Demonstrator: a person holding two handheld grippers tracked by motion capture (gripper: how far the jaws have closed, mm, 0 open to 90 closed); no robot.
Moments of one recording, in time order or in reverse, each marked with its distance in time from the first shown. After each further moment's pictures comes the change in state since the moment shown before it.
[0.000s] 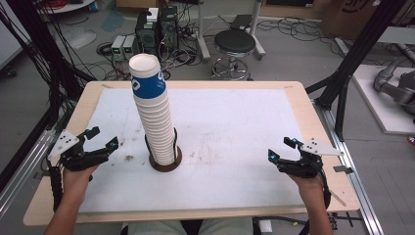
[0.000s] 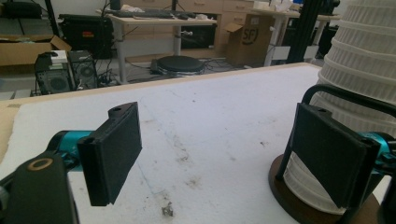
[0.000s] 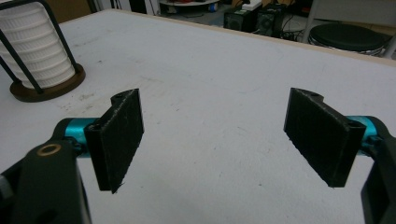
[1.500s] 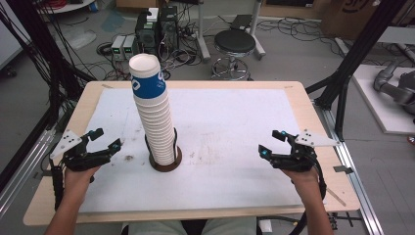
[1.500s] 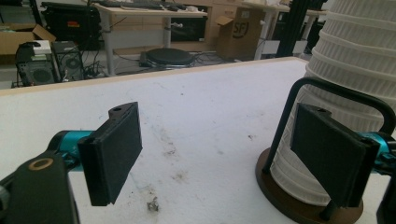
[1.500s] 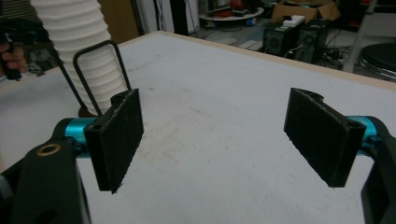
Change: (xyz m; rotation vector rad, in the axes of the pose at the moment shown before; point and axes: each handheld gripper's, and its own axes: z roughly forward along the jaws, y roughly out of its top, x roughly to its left) left arm -0.002 -0.001 0.003 0.031 -0.044 -0.019; right arm 0.021 0.037 0.006 -0.042 0.162 -0.005
